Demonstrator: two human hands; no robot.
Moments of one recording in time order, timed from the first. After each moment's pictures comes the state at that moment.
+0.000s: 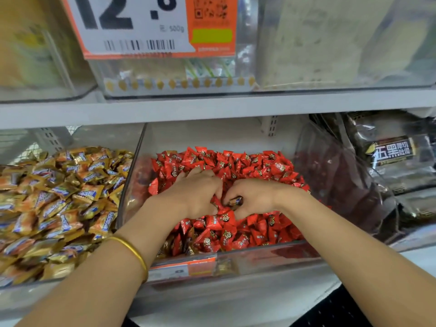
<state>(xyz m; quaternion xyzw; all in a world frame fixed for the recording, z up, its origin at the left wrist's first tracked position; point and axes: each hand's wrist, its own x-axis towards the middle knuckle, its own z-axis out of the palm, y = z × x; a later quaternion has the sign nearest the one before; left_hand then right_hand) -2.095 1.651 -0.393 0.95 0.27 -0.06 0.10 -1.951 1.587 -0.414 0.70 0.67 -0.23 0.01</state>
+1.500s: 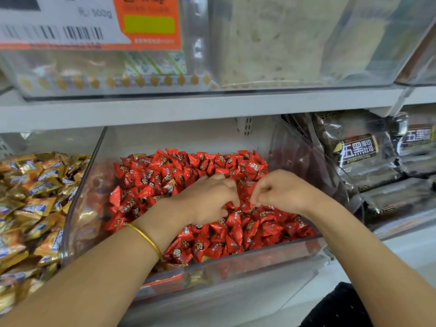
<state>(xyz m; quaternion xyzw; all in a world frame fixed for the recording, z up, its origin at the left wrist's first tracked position) -2.034 1.644 -0.421 0.99 0.08 -0.03 0.08 -1.911 1.517 -0.392 0.82 0.46 -0.26 -0.22</state>
